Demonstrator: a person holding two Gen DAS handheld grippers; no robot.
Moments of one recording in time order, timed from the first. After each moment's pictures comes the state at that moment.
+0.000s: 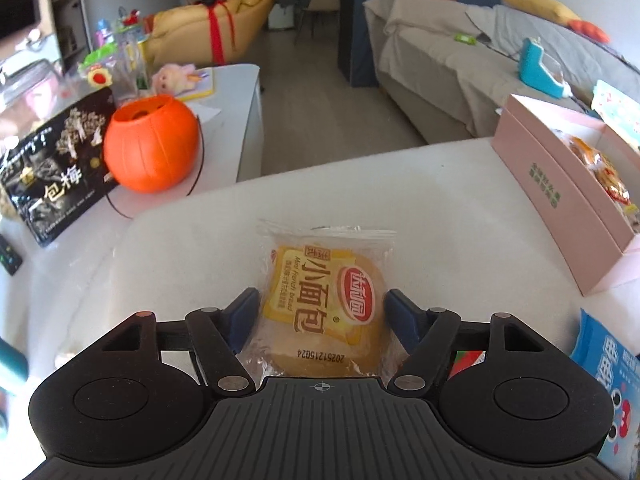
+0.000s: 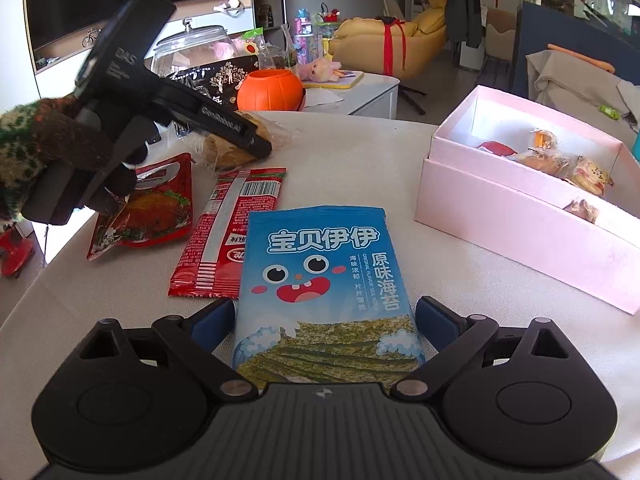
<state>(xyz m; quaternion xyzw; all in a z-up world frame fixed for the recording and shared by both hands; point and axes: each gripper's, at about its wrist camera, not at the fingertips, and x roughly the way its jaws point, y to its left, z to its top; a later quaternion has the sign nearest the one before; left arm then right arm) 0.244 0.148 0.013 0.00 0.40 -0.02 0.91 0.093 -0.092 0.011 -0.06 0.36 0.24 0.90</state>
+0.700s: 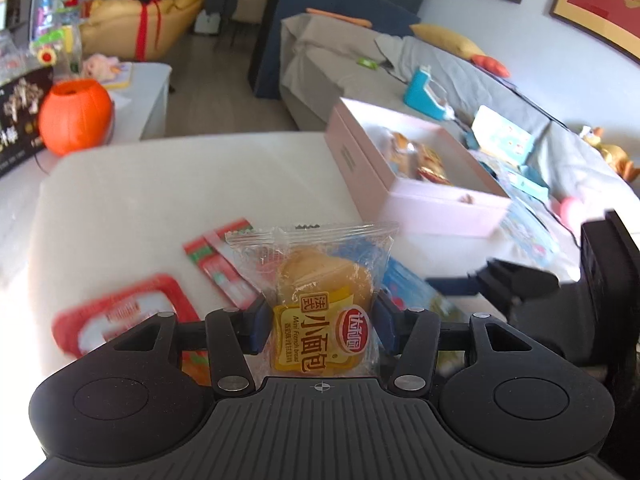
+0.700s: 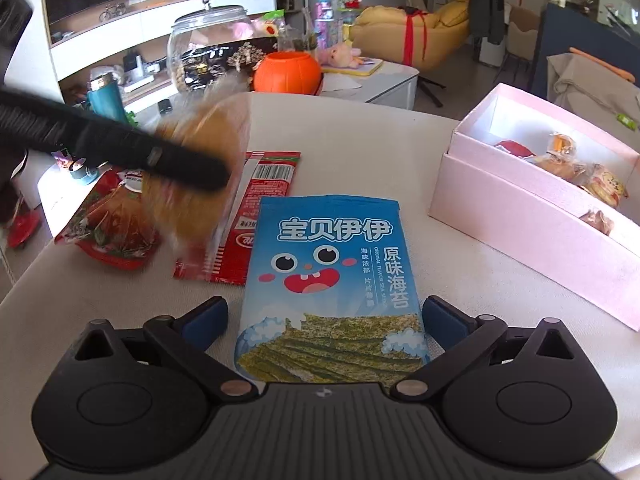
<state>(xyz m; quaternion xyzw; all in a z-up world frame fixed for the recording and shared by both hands) 0.116 0.102 0.045 -0.09 0.38 -0.17 0.91 0.098 -0.088 0.011 -0.09 0.38 0.26 0.88</state>
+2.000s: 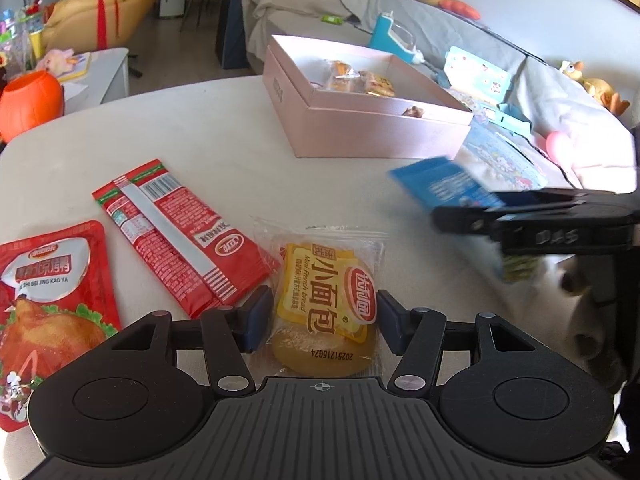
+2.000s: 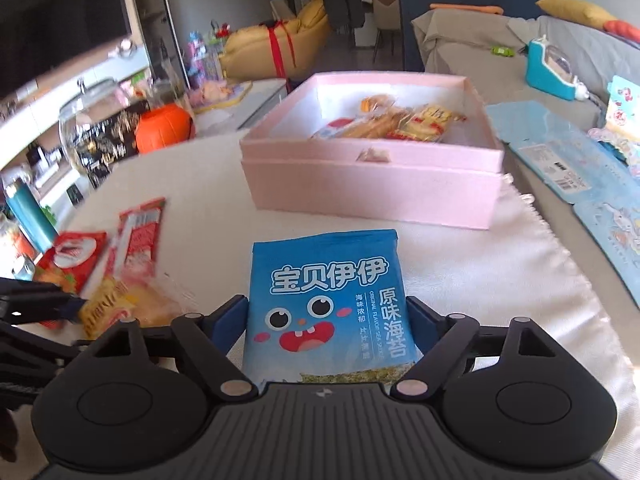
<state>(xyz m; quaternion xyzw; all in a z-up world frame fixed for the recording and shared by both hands) 0.096 0.030 0.013 -0.03 0.41 -0.20 0.89 0.071 -0.184 0.032 0.03 0.38 0.10 0.92</state>
